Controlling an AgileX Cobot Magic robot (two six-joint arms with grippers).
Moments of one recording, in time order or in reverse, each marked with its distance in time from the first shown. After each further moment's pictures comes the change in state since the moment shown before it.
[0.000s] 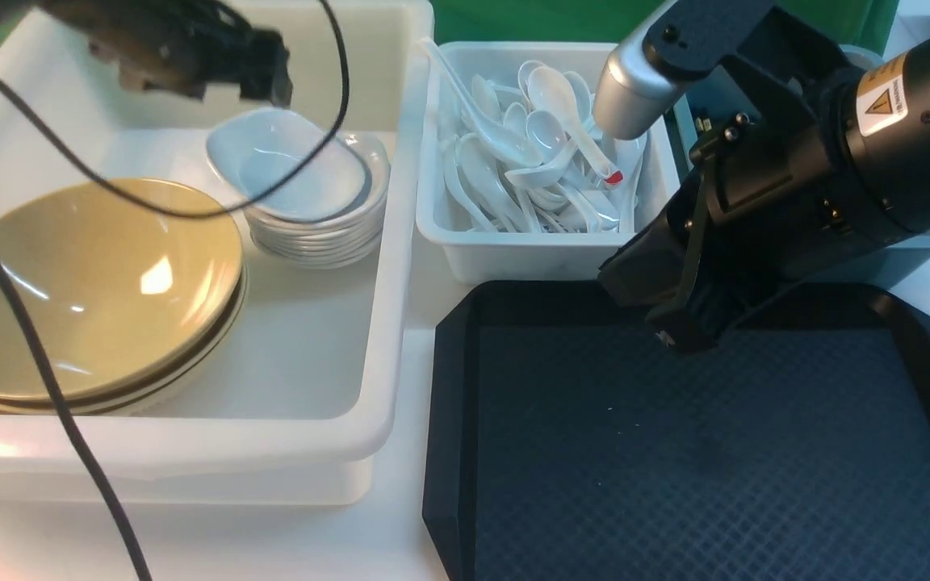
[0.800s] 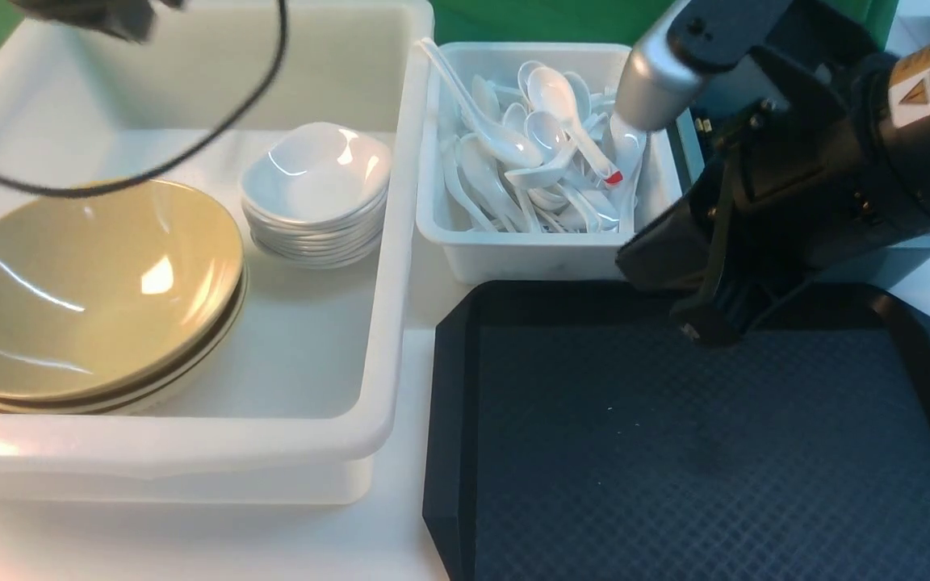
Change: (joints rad) right arm 0.000 -0.045 0.001 -0.038 -0.039 -0.010; left arm 0.000 -0.465 0.195 0.109 0.198 -0.005
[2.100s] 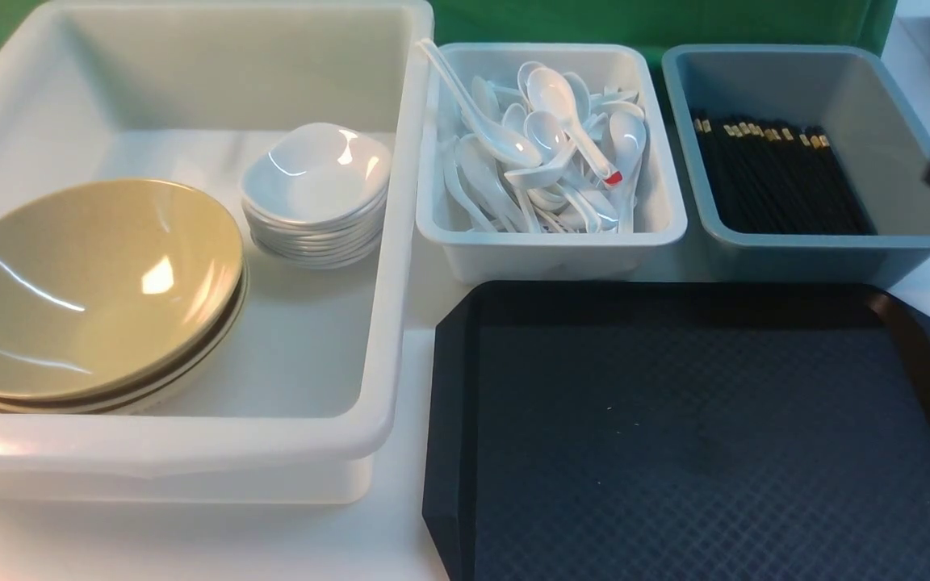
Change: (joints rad) right arm 0.000 -0.721 0.650 0.414 -0.792 -0.289; left arm 0.000 -1.316 1.135 -0.063 -0.260 -0.104
